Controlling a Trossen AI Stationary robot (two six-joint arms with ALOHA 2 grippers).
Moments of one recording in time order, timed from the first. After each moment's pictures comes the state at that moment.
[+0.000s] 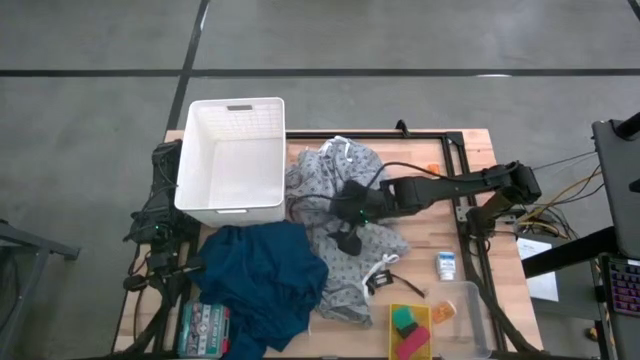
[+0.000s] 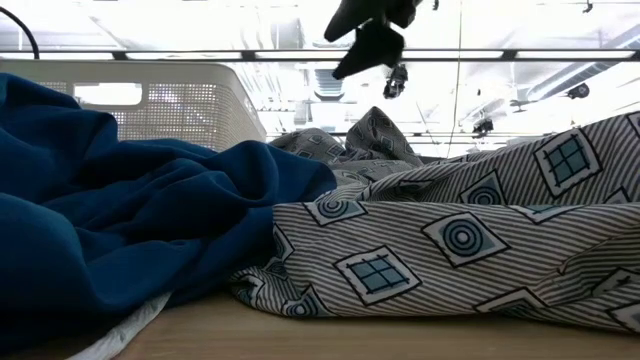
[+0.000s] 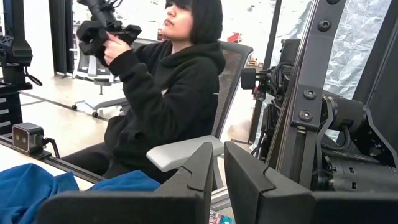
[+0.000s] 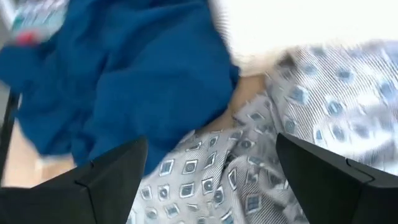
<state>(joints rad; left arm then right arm) -1.37 0.00 0.00 0.04 -0.13 -0.16 0.11 1.64 1.41 -0.59 0.06 0.24</state>
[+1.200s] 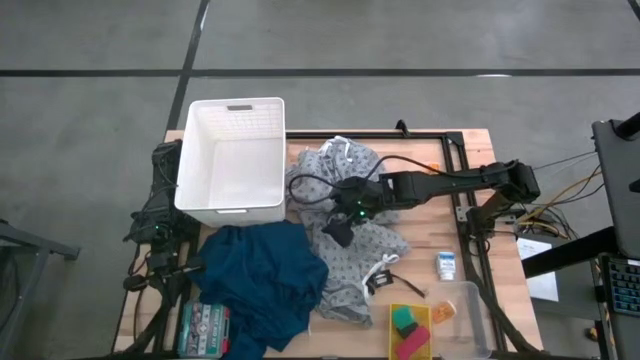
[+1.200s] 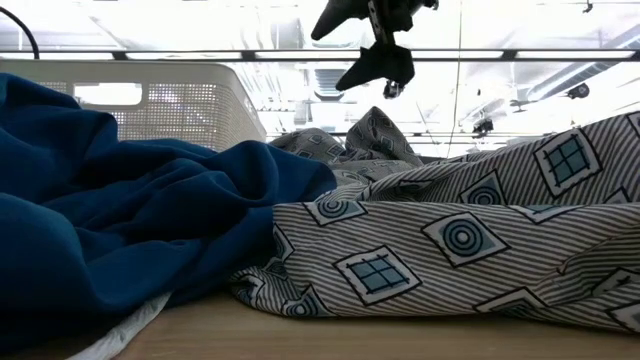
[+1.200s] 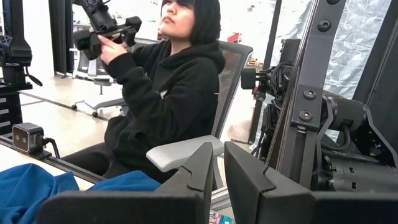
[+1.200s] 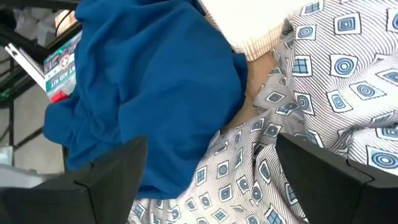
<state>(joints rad) -1.37 0.00 0.00 0.04 -0.13 -0.16 0.05 1.64 1.39 -0.54 -0.02 0.63</state>
